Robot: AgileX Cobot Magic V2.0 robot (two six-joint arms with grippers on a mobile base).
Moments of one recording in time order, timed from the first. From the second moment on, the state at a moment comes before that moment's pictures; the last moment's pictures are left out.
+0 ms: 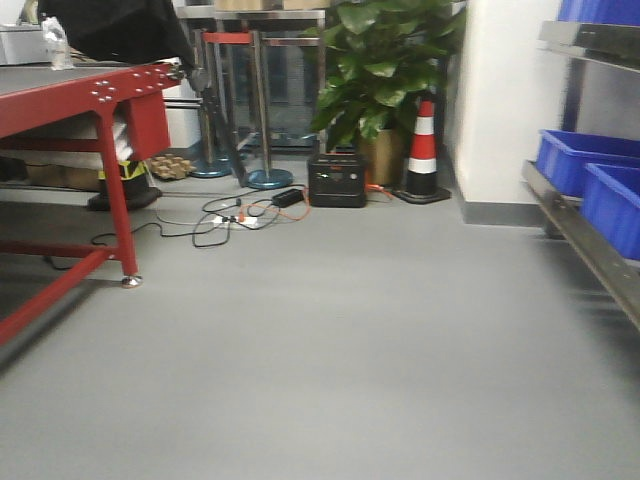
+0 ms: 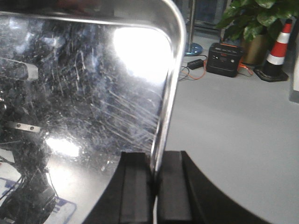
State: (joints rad) left arm -0.30 1.22 -1.33 -0.20 0.54 -0.01; right arm 0.71 1.35 -1.44 -0.69 0.63 0.73
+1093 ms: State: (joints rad) left arm -0.30 1.22 -1.33 -0.20 0.52 -0.01; right arm 0.71 1.35 -1.44 -0.69 0.63 0.73
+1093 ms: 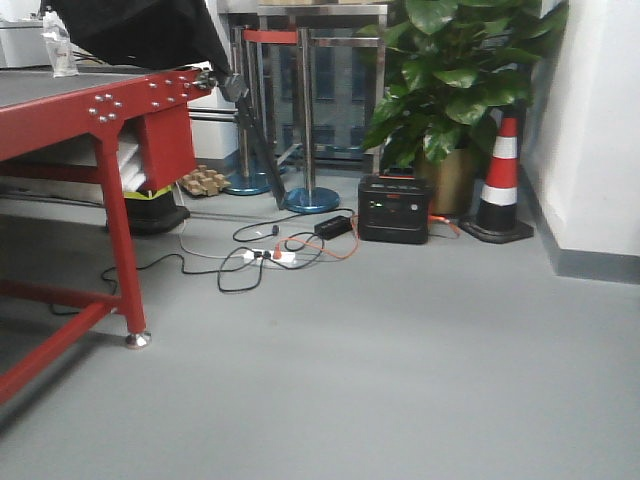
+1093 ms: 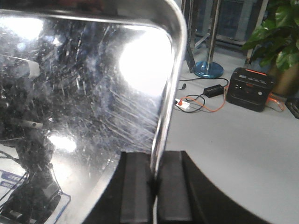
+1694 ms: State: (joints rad) left arm -0.30 1.22 -1.33 -0.19 0.52 -0.01; right arm 0.71 1.35 -1.44 -0.70 0.60 0.73
